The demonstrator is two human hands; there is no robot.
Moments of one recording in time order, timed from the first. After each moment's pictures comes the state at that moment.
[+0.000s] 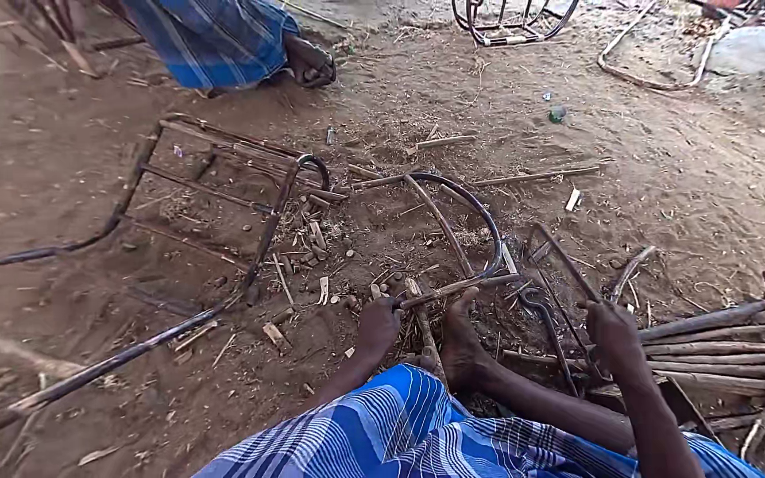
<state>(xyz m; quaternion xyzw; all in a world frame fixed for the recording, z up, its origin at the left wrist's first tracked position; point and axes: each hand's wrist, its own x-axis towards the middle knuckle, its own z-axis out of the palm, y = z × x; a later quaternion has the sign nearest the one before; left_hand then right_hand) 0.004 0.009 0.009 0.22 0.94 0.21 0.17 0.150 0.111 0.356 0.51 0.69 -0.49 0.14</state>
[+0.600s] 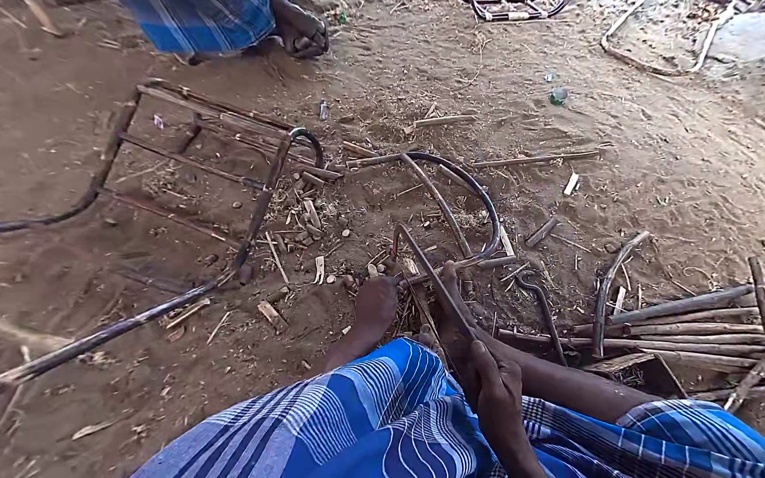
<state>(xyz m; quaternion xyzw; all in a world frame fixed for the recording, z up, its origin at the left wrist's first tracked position) 0.007 0.013 0.022 0.24 0.95 0.10 0.18 0.243 0.082 0.084 0.30 0.63 -0.69 -0.21</state>
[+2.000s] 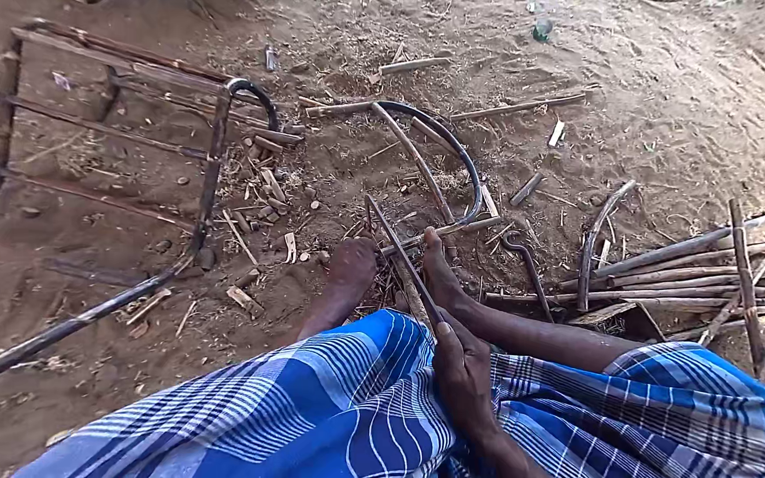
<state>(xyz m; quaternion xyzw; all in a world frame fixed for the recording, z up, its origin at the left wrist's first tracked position) -0.012 0.022 0.027 0.28 0.94 0.05 0.19 0.245 0.049 0.083 0.33 0.69 -0.62 -0.20</state>
